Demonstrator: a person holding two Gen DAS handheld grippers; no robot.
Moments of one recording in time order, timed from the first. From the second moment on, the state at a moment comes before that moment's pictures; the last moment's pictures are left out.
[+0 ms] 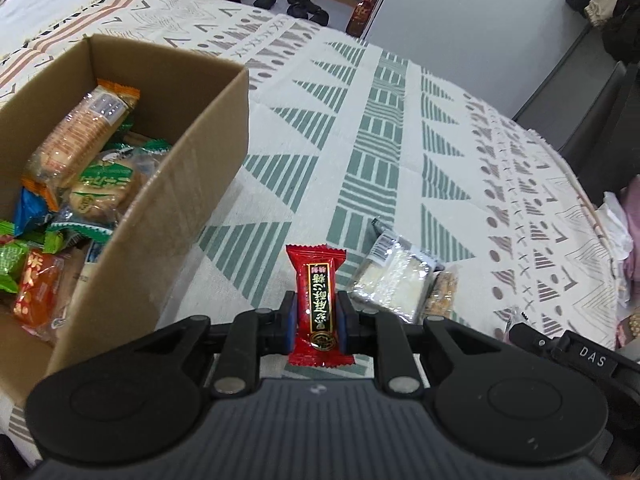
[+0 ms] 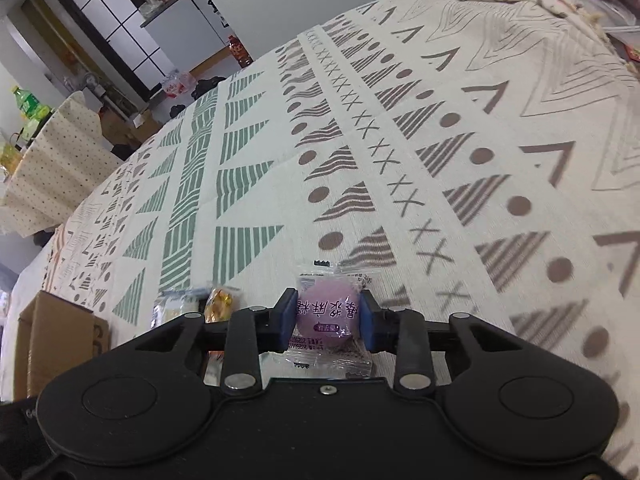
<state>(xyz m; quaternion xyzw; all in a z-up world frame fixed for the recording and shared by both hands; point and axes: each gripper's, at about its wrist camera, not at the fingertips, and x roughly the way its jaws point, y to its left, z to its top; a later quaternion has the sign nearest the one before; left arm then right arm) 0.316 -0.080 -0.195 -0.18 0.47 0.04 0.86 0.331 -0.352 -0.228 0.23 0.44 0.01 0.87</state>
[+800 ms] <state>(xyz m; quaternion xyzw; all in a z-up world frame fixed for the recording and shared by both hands) 0.277 -0.032 -0.125 -0.25 0.40 0.00 0.88 0.270 -0.298 -0.133 0.24 0.38 0.05 0.89</state>
